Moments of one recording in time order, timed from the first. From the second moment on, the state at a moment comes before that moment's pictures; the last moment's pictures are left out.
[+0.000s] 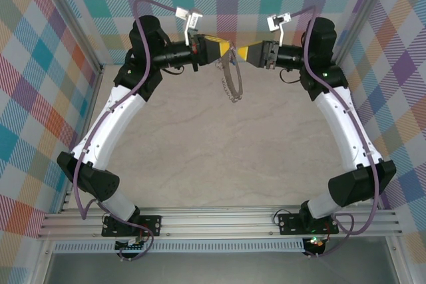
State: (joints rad) left arm -0.48 1.63 1.91 -0.21 0.87 -0.42; right arm 0.28 1.52 1.73 -0.25 -1.08 0.57
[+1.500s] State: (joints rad) left arm -0.49 1.63 1.93 -0.21 0.87 -0.43; right arm 0.31 1.50 1.71 -0.19 -1.13 0.64
